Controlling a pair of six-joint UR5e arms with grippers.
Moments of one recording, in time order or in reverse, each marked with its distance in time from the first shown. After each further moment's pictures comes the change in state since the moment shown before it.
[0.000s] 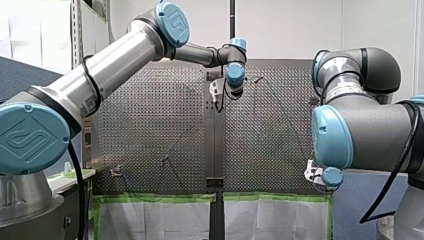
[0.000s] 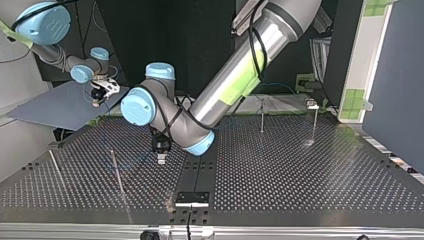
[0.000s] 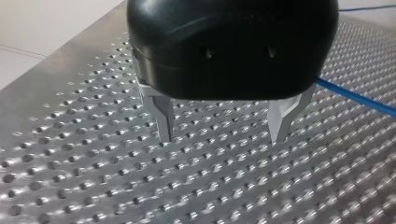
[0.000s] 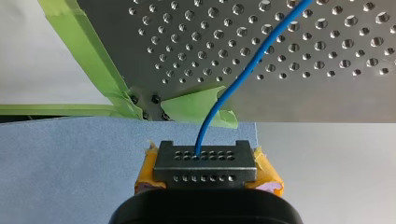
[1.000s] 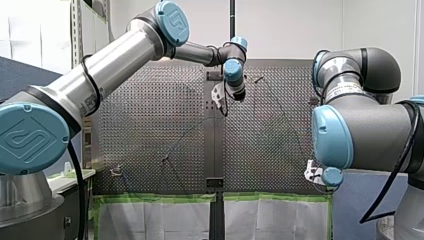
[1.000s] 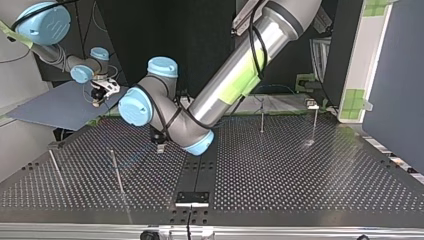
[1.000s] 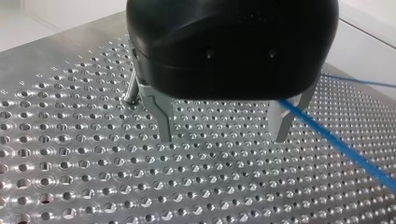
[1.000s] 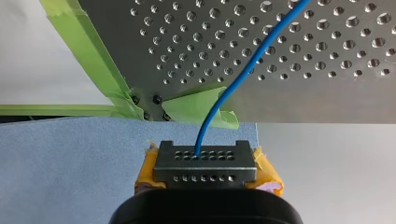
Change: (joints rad) left arm -0.005 0.006 0.000 -0.152 0.105 -0.290; right arm 0.000 0.000 0.000 0.001 -0.002 0.000
